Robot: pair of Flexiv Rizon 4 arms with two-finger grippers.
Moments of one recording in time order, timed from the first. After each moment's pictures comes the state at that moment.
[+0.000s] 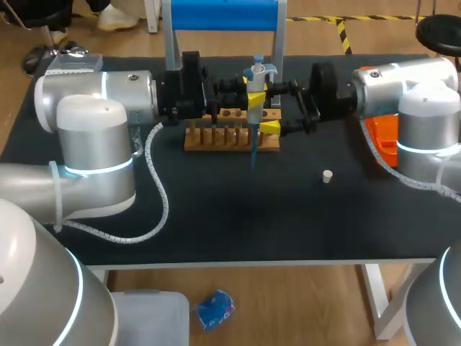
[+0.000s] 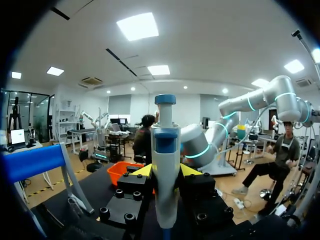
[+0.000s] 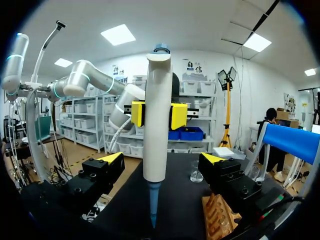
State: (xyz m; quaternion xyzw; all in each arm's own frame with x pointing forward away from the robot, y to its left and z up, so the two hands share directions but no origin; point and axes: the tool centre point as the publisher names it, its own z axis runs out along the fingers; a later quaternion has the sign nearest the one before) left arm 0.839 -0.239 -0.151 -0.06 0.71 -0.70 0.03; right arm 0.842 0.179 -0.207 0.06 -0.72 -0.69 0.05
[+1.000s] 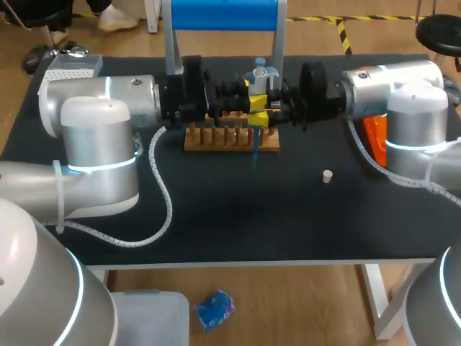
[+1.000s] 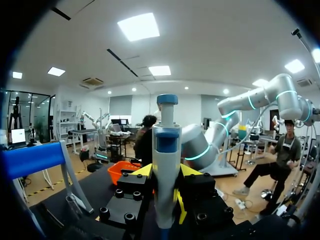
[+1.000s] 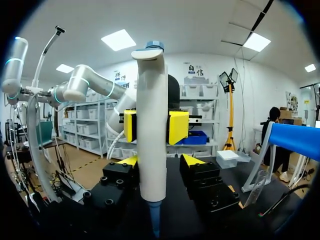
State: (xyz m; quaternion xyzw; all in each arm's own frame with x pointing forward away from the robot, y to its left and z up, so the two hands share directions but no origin) left arm 0.842 -0.242 -0.159 -0.06 0.71 -0.70 0.04; right arm 0.844 0.196 -0.206 0.06 -0.70 -0.70 0.07
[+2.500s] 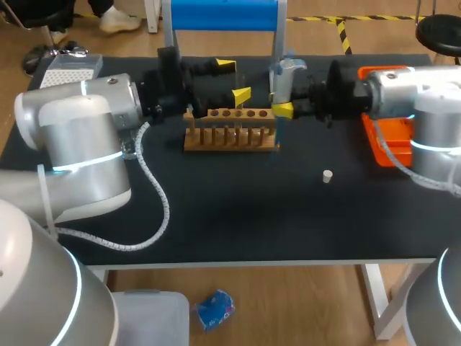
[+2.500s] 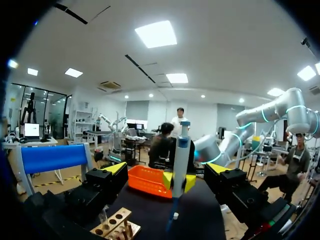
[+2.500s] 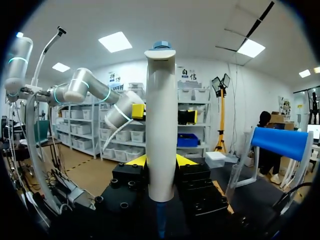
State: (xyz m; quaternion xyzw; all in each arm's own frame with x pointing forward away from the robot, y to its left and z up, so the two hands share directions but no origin) left arm 0.864 -0.200 -0.138 -0.13 0.68 -0.72 0.07; right arm 0.856 0.138 -0.197 0.05 -0.70 -0.72 0.03
